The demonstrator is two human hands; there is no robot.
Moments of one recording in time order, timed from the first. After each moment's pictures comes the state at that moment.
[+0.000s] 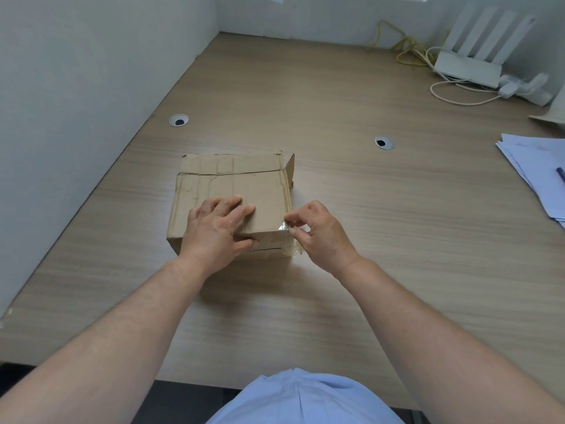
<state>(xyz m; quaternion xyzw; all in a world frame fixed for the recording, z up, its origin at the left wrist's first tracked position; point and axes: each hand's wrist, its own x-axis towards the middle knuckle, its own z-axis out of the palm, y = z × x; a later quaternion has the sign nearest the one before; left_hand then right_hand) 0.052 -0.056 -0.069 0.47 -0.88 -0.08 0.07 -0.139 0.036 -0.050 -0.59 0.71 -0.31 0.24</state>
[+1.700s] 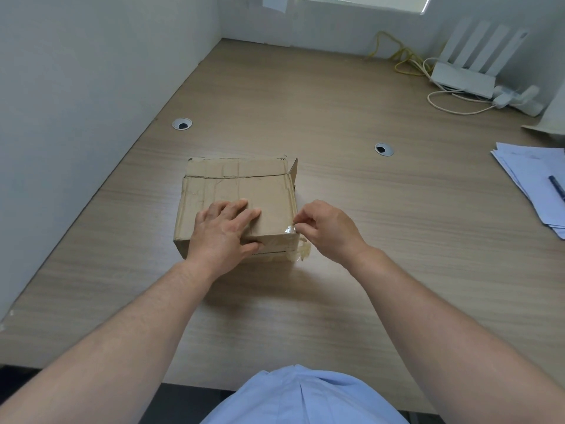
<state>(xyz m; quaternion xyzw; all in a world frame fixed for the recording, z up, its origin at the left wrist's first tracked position) 0.054 -0.056 -0.074 0.46 -0.88 -0.07 0.08 -0.151 0.022 -0.040 -0.61 0.72 -0.24 0.21</state>
